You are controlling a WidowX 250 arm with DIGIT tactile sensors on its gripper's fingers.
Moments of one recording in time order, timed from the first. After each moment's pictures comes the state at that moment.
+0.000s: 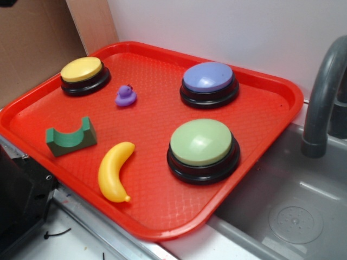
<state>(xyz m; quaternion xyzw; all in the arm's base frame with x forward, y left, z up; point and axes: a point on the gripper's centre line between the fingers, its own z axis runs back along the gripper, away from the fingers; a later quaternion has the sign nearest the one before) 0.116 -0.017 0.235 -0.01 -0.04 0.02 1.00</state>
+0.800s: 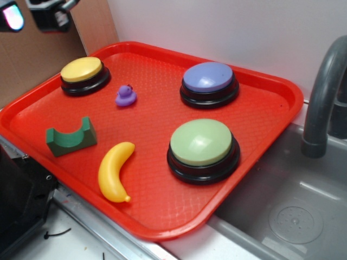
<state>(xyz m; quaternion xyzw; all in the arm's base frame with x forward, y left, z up) 0.171 0.058 0.164 -0.01 -0.04 0.27 0.96</state>
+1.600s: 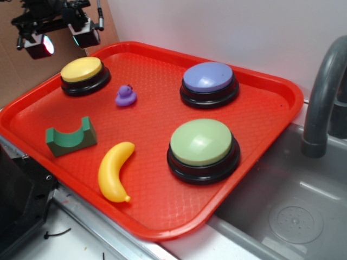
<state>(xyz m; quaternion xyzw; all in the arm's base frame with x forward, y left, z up) 0.223 0.119 0.091 0.03 -0.14 0.42 0.90</state>
